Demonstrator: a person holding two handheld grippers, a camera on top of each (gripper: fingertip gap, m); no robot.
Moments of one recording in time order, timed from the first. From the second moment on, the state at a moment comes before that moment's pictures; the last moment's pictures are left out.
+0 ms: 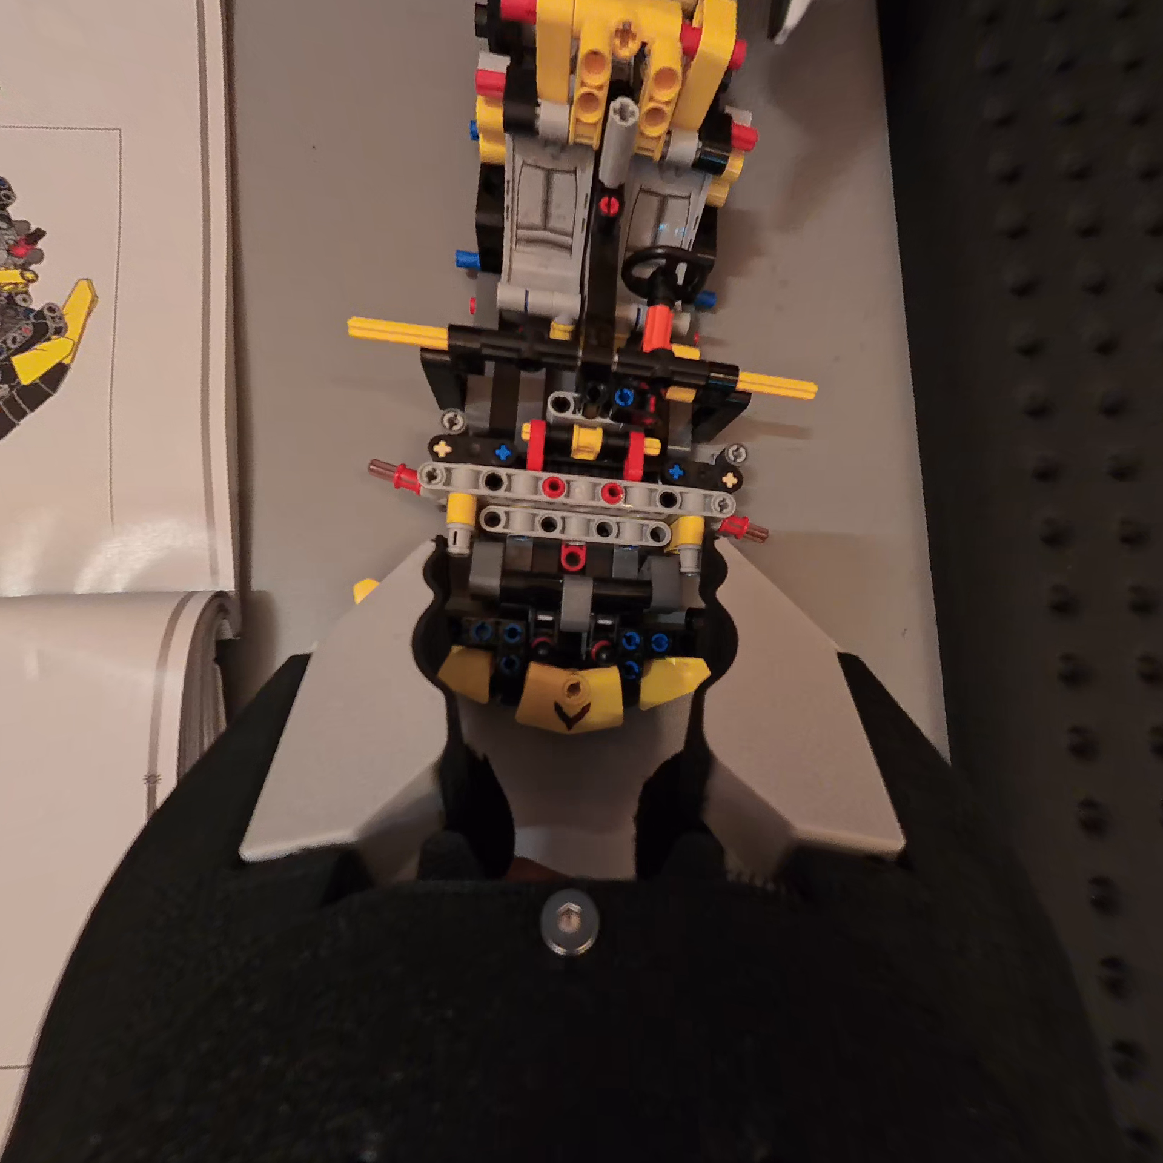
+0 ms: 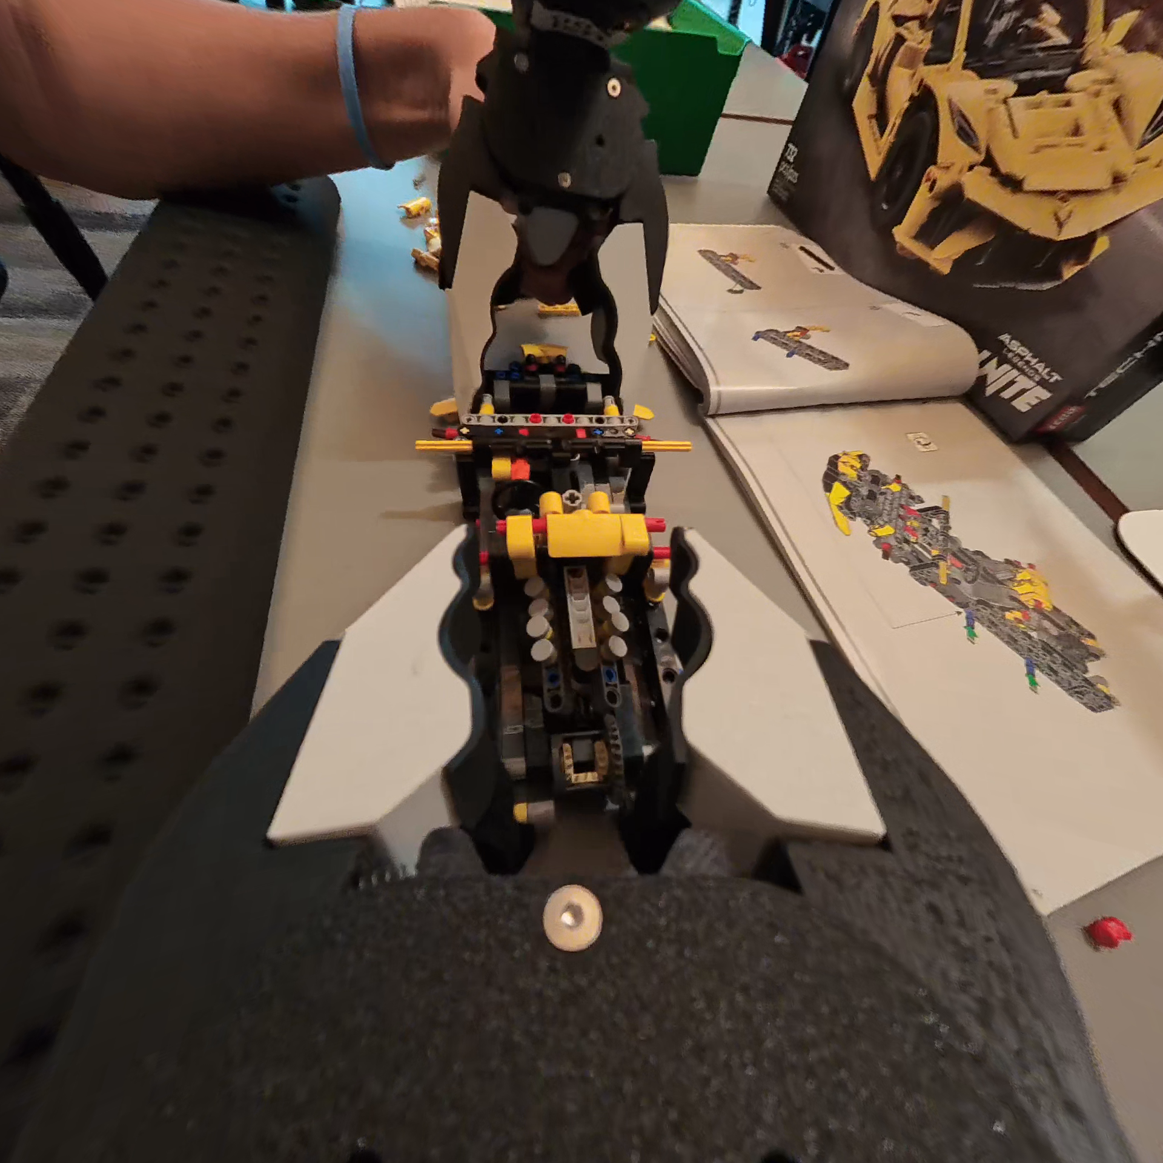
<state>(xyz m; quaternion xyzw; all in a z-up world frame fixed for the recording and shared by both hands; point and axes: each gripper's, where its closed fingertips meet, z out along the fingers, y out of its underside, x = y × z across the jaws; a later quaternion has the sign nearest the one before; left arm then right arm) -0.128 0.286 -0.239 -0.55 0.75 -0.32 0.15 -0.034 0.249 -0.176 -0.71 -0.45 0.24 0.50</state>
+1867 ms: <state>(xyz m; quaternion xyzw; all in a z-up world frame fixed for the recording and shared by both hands) -0.126 0.287 -0.239 -0.56 0.75 -0.31 0.16 -0.034 0.252 -0.206 -0.75 -0.47 0.14 0.44</state>
